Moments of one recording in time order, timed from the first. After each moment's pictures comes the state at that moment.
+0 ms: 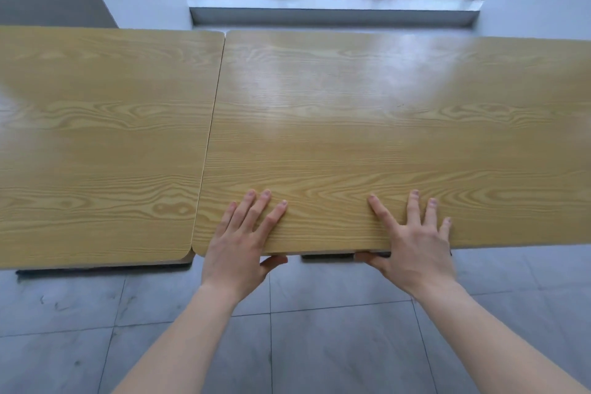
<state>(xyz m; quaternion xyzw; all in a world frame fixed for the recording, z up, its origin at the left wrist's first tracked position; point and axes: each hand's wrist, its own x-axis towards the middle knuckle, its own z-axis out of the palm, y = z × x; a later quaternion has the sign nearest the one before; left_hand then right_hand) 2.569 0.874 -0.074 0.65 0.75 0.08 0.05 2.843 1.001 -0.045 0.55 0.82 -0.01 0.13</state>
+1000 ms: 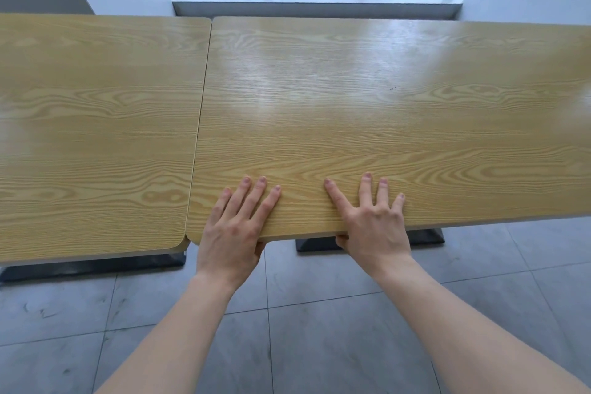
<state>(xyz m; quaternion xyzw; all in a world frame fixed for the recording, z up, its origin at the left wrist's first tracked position) 2.571 0.867 -0.071 0.67 0.74 0.09 0.02 2.786 0.973 -0.048 0.49 0.86 0.05 0.13</state>
